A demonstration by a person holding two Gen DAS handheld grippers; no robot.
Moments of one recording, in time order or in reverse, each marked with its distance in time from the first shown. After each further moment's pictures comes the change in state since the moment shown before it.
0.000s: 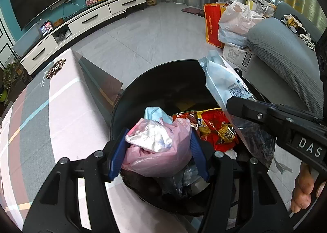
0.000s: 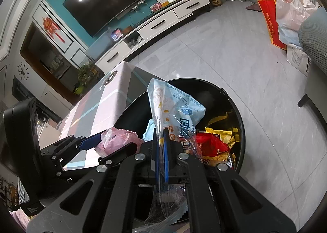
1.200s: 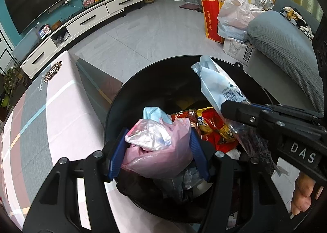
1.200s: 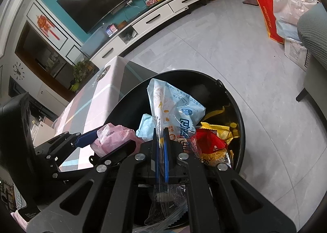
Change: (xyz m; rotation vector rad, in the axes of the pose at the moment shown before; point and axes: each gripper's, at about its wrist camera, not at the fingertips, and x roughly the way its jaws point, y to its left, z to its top) left arm 0.012 -0.008 0.000 0.040 0.017 0.020; right arm 0.017 -0.004 -0.003 0.018 0.042 -0.028
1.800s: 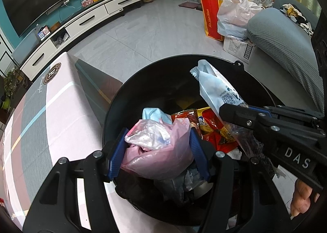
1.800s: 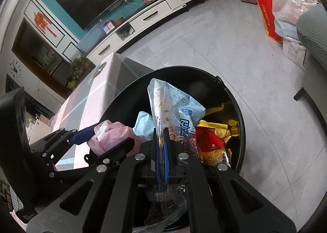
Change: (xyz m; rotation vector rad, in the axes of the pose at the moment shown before) left arm 0.004 0.000 0.000 0.016 0.008 0.007; right arm 0.008 0.004 0.000 0.000 0.023 -0.029
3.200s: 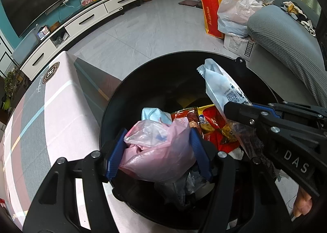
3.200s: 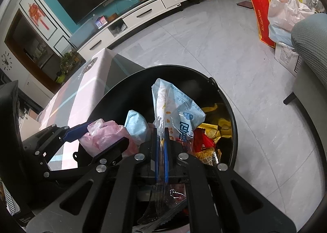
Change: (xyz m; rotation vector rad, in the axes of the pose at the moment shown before) left arm 0.006 -0.002 0.000 0.010 0.010 0.006; right arm 0.002 0.006 -0.003 -0.034 0.011 -0.092
